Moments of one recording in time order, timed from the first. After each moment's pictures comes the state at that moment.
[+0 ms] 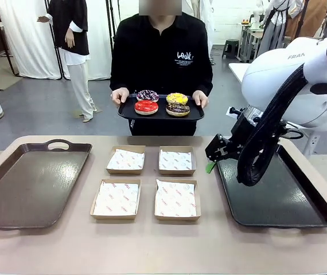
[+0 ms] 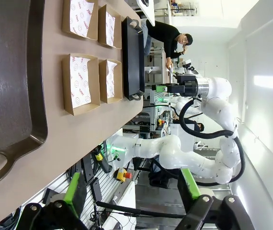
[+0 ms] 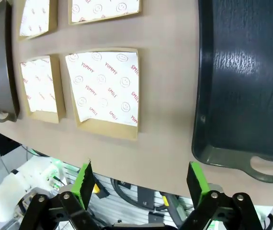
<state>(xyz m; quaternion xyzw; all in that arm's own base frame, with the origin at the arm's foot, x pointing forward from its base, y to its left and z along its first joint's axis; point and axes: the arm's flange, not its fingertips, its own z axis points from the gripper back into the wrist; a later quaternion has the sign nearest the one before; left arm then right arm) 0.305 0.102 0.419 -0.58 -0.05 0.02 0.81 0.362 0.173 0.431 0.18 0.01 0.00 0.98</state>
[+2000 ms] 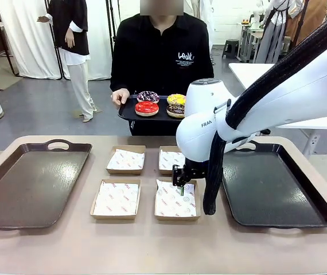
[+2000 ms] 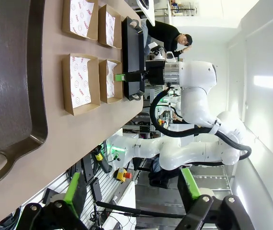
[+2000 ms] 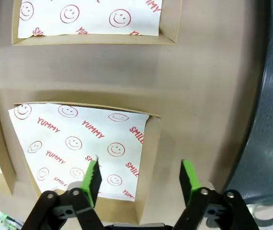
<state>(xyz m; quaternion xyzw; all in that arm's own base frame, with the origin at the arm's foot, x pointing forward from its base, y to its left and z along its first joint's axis) 0.305 0.102 0.419 -0.58 -0.05 0.02 0.81 0.412 0.291 0.327 0.00 0.01 0.04 1.00</state>
